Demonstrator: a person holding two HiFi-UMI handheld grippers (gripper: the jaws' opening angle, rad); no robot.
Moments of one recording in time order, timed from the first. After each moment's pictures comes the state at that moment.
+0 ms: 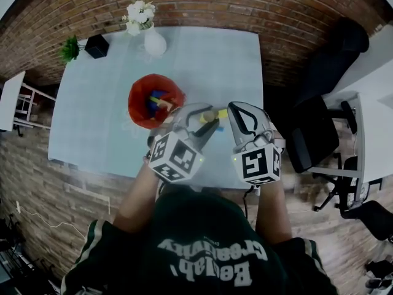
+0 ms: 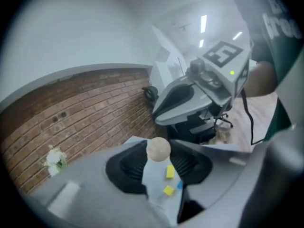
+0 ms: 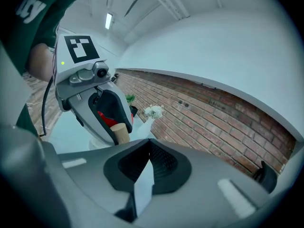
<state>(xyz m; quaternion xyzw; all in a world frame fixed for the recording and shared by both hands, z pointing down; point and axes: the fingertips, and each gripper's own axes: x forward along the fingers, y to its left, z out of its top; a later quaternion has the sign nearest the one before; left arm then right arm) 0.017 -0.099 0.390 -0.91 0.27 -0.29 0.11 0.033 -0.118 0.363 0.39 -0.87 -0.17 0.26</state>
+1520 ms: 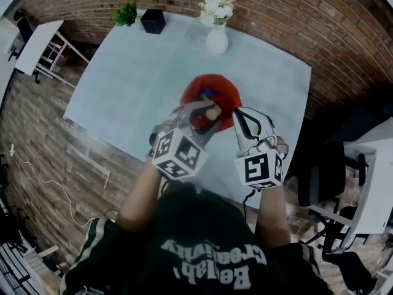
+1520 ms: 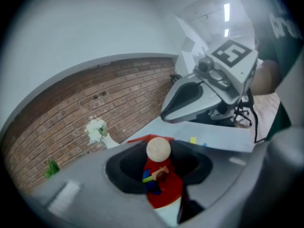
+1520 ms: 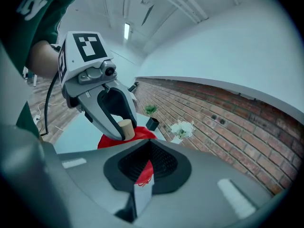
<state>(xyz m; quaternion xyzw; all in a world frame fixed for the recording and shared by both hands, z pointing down) -0.153 -0.115 0.394 -0.85 0.41 -0.32 0.05 -0.131 -0.127 0.373 0.26 -0.91 -0.20 0.25</state>
